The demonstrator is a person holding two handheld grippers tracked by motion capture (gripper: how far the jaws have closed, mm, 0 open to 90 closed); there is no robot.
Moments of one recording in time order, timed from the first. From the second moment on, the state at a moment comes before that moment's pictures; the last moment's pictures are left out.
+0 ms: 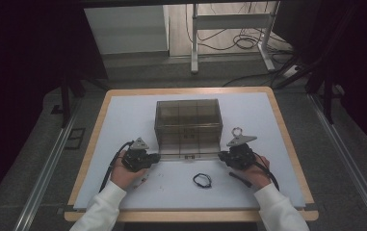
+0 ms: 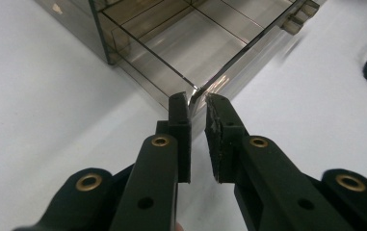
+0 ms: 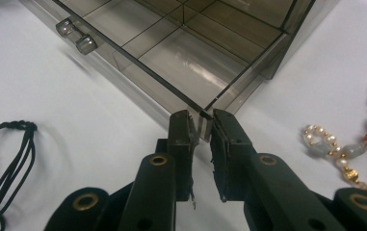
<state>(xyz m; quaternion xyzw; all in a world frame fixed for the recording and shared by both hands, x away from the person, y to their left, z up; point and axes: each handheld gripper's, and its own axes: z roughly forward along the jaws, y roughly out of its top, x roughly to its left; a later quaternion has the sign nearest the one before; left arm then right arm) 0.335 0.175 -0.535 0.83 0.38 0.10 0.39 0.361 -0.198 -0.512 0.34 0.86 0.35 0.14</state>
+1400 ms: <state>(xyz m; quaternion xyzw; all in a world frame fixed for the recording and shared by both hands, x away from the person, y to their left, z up) 0.307 0.193 -0.520 0.81 0.40 0.12 0.41 0.334 -0.210 -0.488 0.38 0.82 0.41 0.13</state>
